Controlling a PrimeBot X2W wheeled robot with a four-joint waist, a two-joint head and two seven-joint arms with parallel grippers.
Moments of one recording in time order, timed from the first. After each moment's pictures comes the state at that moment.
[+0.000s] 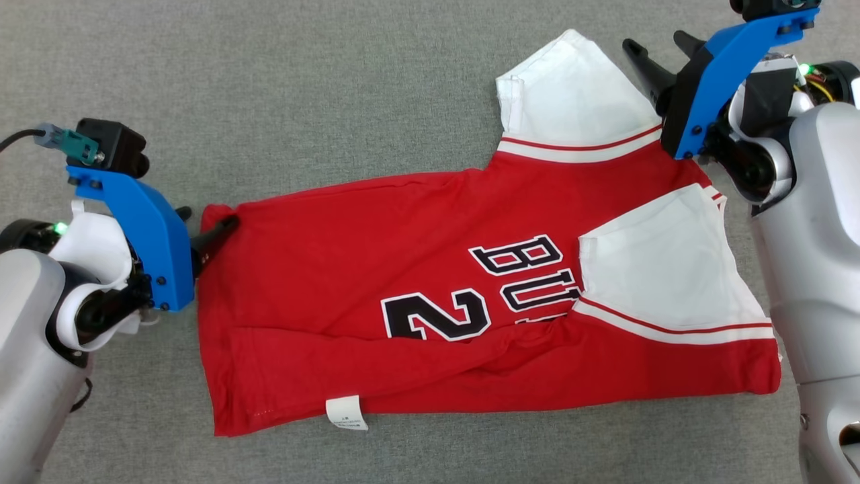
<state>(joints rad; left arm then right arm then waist) -0.69 0.64 -0.59 0.28 -0.95 -0.05 0.70 -0.99 -0.20 0.14 0.62 0.34 0.13 0.50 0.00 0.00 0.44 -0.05</state>
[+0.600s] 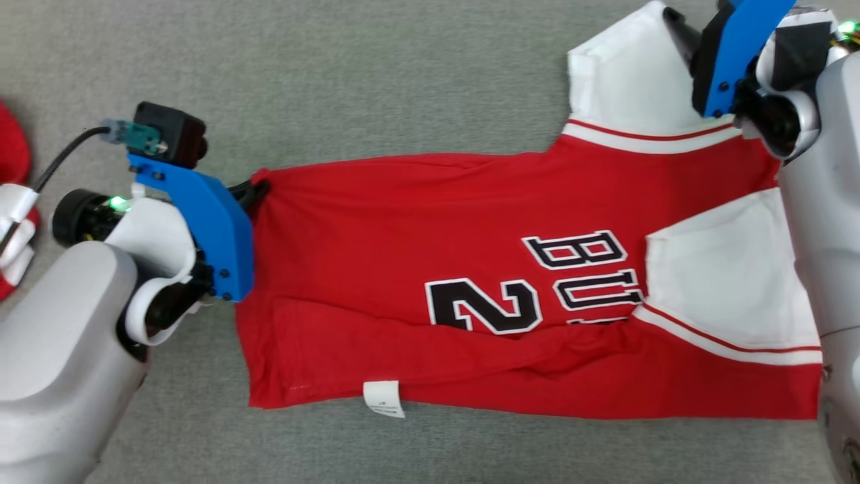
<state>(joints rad) -0.72 0.55 -0.66 0.26 -0.84 -0.04 0.59 -1.13 -0.20 0.10 0.81 0.20 0.13 0.50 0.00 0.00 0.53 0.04</state>
